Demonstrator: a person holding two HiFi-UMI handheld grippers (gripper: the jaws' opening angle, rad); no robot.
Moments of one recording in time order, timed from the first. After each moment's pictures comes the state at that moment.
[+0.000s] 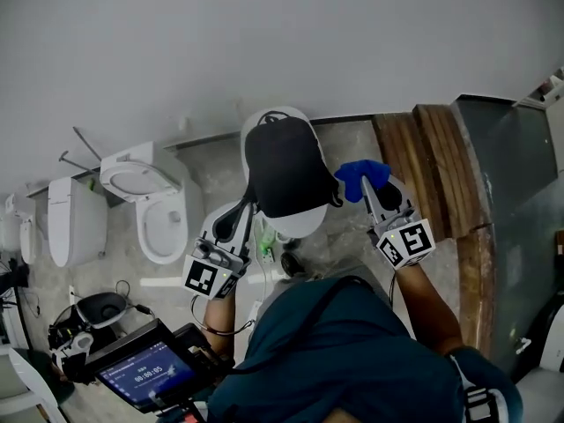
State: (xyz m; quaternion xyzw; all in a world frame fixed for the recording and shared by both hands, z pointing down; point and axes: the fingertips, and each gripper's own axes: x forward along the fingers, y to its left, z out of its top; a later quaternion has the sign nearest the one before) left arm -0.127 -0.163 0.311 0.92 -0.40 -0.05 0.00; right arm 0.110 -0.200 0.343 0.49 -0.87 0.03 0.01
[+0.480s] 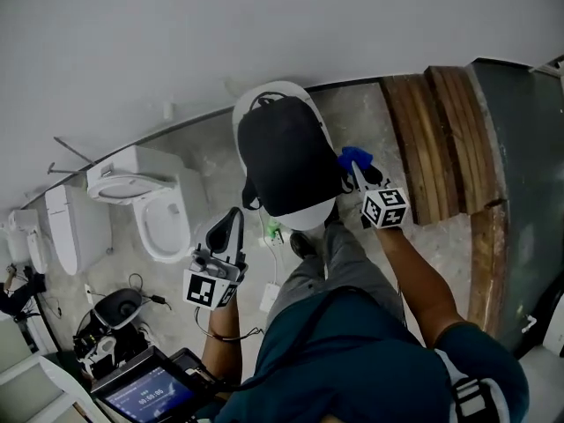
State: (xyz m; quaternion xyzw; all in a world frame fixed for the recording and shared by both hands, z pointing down) left arm -0.140 -0.256 0.405 0.91 -0.42 0.00 0.06; right arm 0.137 -0.328 0.615 0.54 -0.79 0.26 0.12
